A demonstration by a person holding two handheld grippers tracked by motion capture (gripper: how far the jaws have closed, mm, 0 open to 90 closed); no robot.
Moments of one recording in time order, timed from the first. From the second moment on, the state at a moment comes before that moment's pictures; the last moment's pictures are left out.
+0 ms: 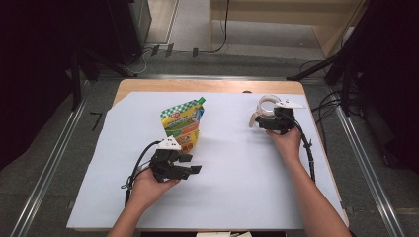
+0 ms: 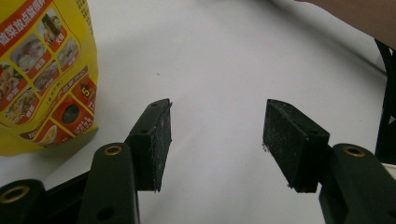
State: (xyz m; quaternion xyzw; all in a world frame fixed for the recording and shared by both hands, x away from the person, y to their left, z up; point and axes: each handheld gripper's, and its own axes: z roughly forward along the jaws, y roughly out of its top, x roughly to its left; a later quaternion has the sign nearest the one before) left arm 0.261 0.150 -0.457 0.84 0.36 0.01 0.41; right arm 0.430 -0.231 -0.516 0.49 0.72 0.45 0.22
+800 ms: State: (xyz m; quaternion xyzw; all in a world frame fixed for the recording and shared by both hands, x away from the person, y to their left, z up) left arm 0.263 0.146 -0.459 0.84 0.36 0.01 0.41; right arm 0.412 -0.227 -0.497 0.45 0.74 0.46 0.21
